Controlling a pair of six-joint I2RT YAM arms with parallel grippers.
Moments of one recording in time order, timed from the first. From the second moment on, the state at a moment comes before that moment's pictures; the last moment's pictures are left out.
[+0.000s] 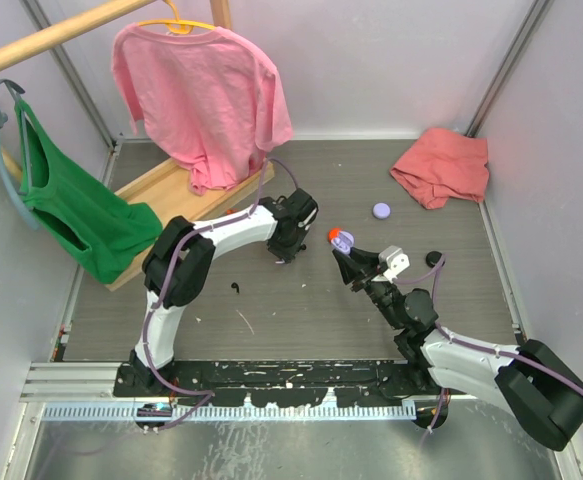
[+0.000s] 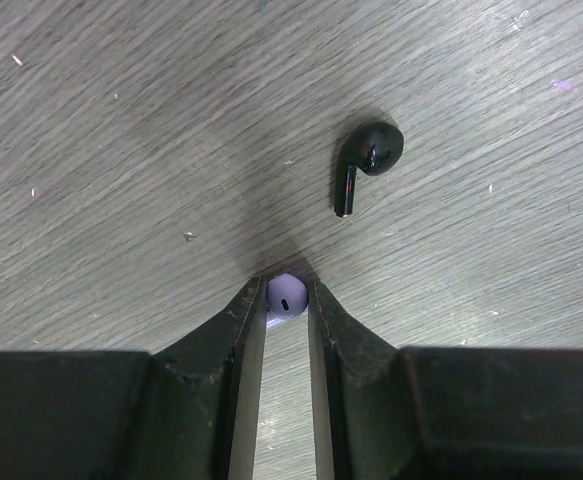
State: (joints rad) left arm -0.77 2.09 1.57 -0.70 -0.10 -0.22; right arm 0.70 0.93 0.01 1.22 0.08 0.03
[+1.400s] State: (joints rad) left arm -0.71 1.35 1.10 -0.32 0.09 -0.55; right arm 0.74 1.08 0.08 1.26 -0.07 0.05
